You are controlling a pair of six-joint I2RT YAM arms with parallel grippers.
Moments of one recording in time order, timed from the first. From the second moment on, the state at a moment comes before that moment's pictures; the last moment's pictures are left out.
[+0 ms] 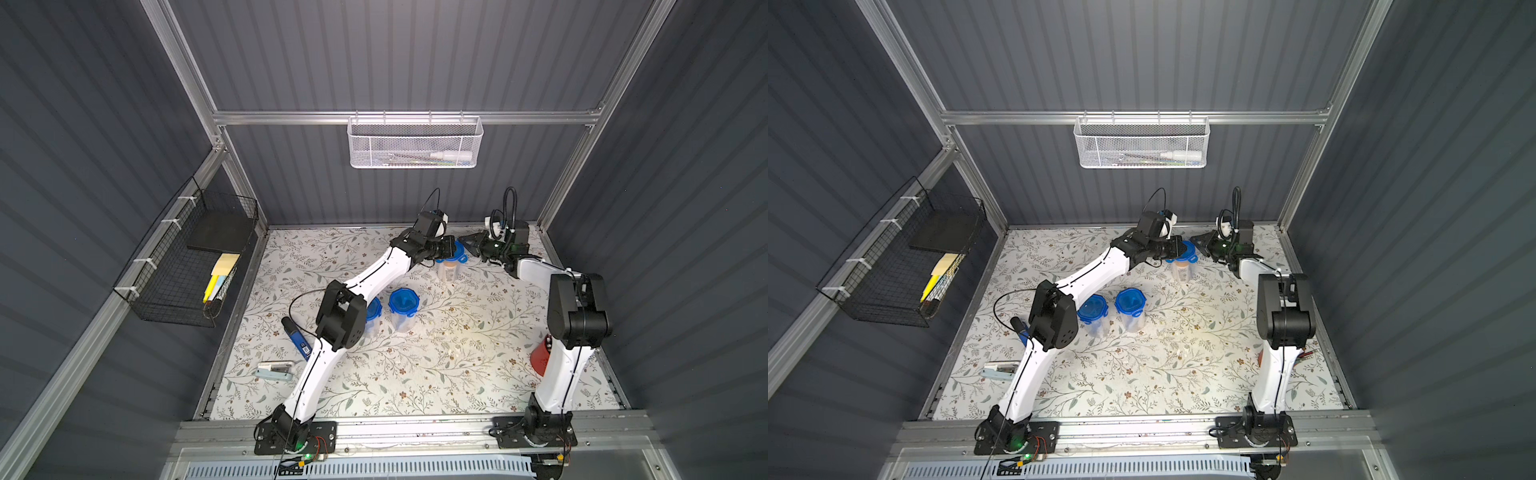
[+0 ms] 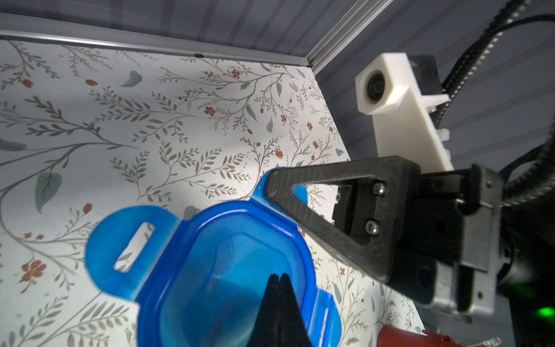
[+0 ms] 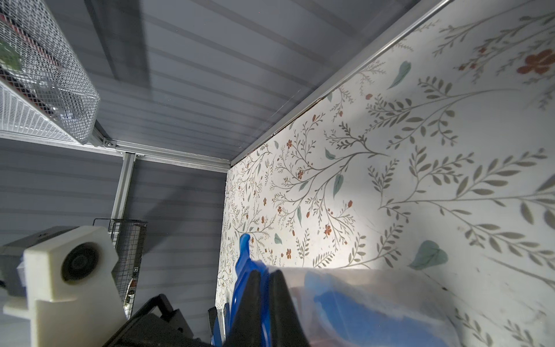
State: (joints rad) left arm -0.72 2.38 2.22 -0.43 0.31 -0.58; right arm 0.02 1.98 1.30 0.25 -0.79 0.88
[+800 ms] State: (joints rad) left arm -0.72 2.23 2.01 -0.54 0.26 -0.58; right arm 0.03 1.69 1.23 0.22 -0.82 0.88
